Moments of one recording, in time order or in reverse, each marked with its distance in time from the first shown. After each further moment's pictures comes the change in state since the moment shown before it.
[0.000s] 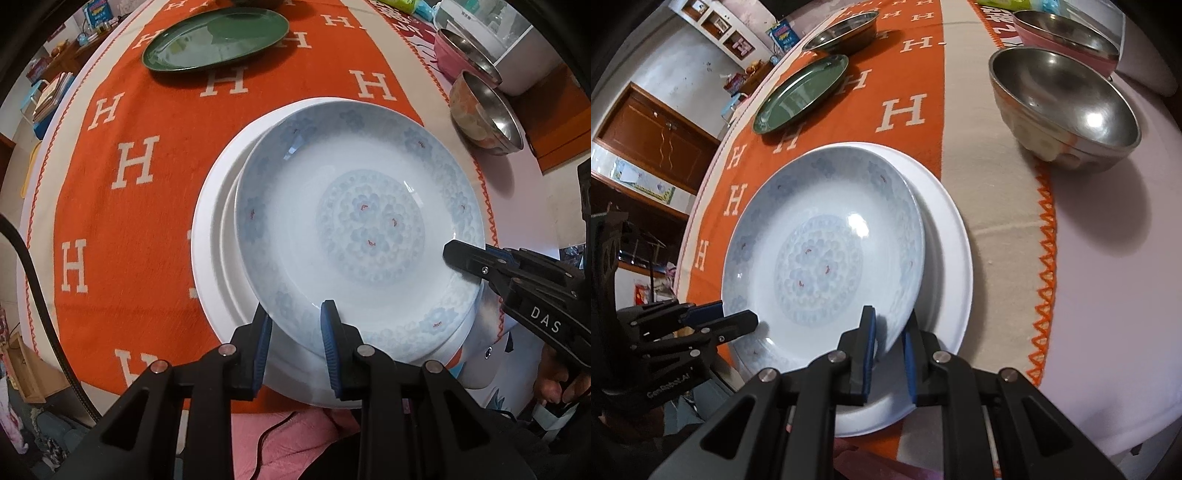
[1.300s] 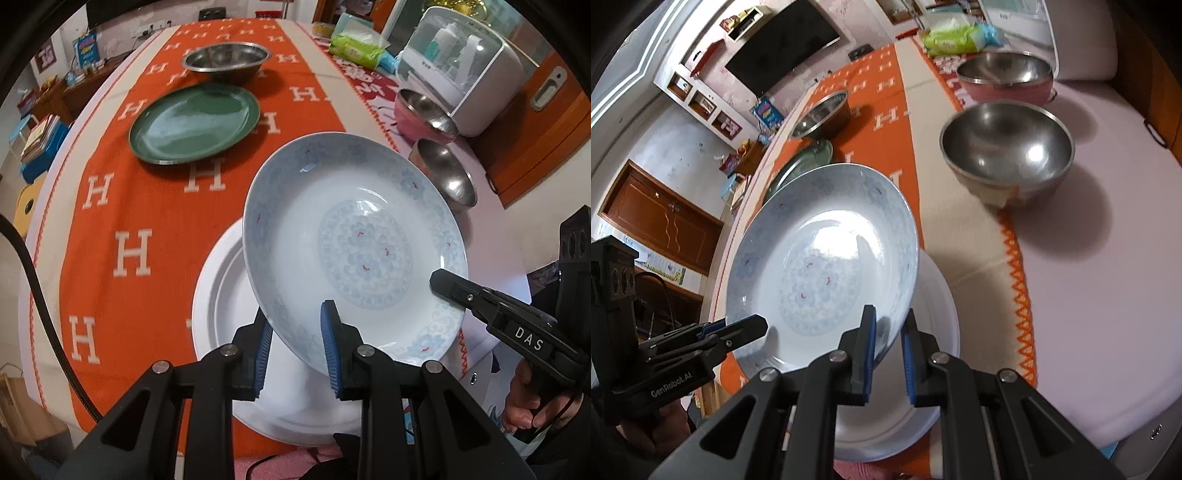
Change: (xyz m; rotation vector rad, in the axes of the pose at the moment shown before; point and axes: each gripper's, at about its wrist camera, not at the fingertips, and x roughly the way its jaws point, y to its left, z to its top) left arm -0.047 0.000 0.019 0.061 -0.209 -0.091; right arm -0.044 -0.019 -0.006 0.191 -0.256 0.064
